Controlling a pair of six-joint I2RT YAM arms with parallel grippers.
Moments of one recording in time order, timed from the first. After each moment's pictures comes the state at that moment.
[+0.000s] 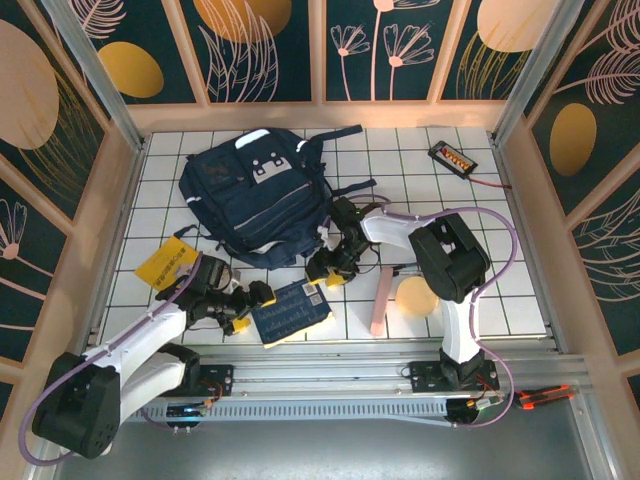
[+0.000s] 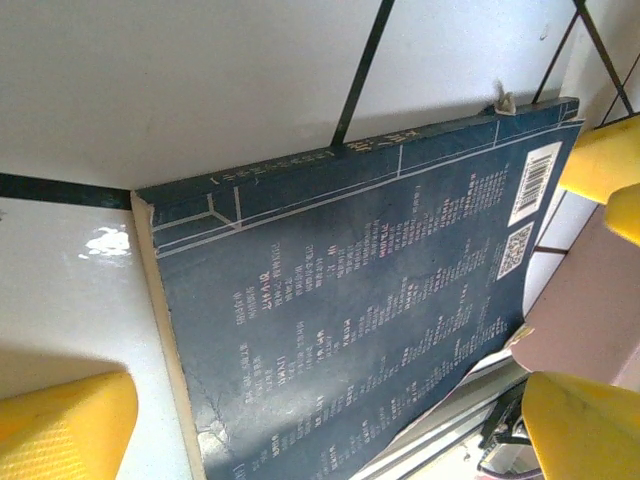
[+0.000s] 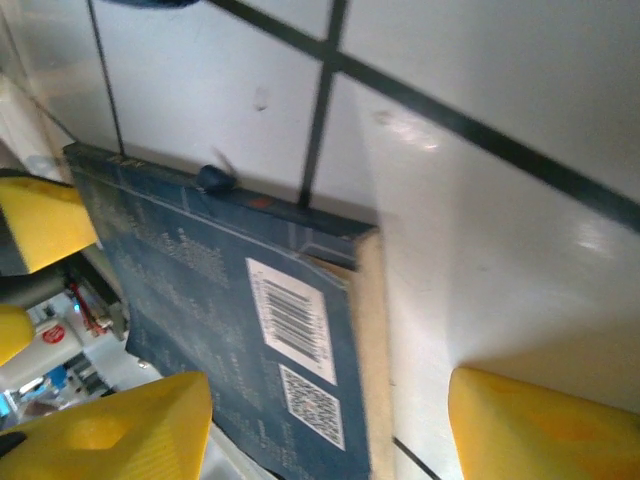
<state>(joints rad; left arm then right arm) -0.37 1.00 0.34 -0.44 0.58 -0.95 0.67 1.99 1.25 -0.71 -0.75 0.31</state>
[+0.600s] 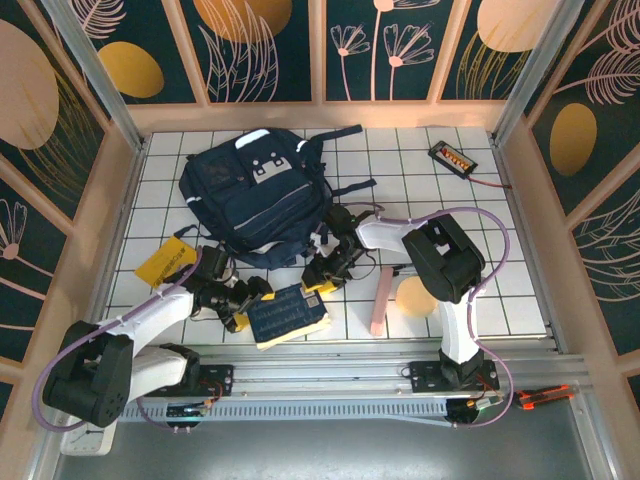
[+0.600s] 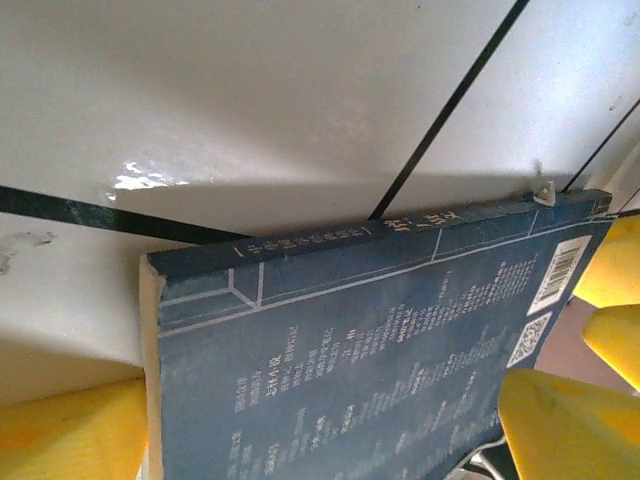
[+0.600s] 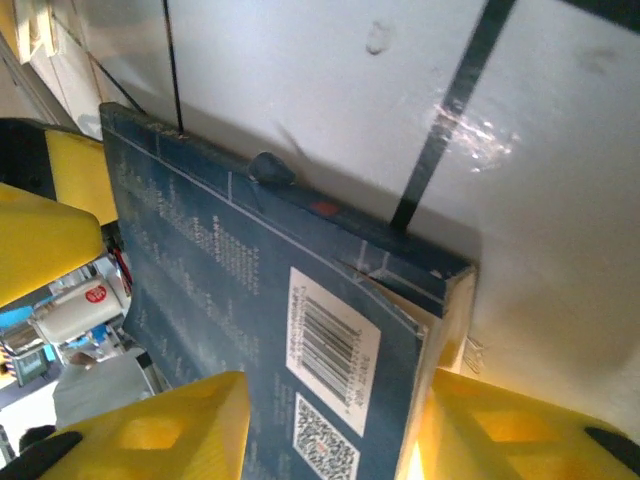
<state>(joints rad) -0.36 1.18 0.42 -0.45 0.58 -1.07 0.71 2.01 1.21 -0.63 -0.86 0.33</state>
